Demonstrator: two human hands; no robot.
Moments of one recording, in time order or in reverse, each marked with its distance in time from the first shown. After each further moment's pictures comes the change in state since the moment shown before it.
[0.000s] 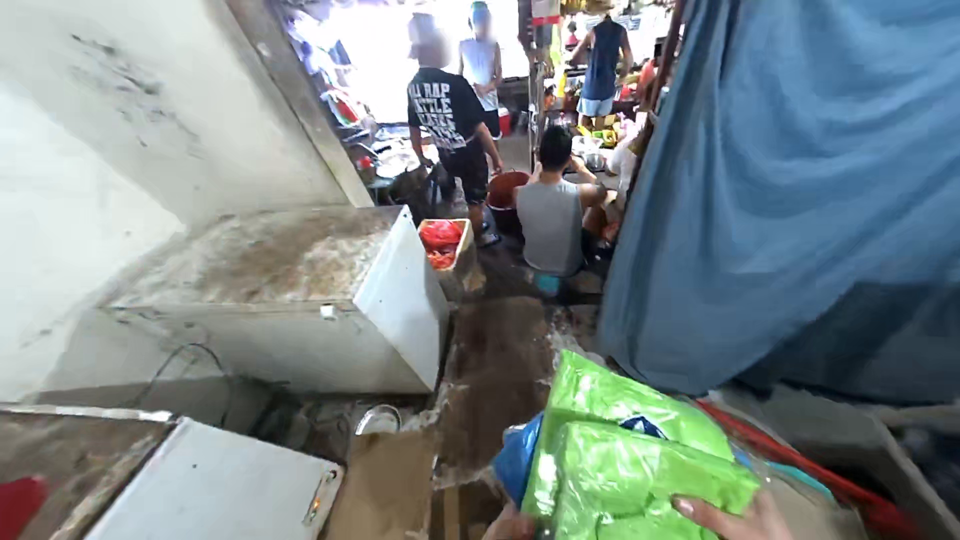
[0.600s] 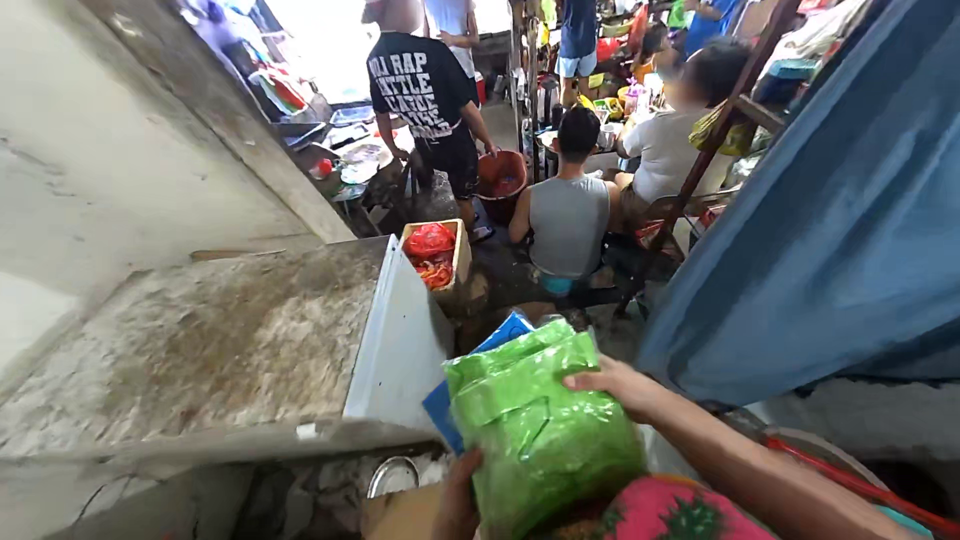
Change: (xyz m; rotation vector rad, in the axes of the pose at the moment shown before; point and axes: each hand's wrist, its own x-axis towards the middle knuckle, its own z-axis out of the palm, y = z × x) left_hand 0.235 0.219 -0.162 0.067 0.564 0.048; right_hand 0.393 0.002 0.242 0.139 -0.558 0.557
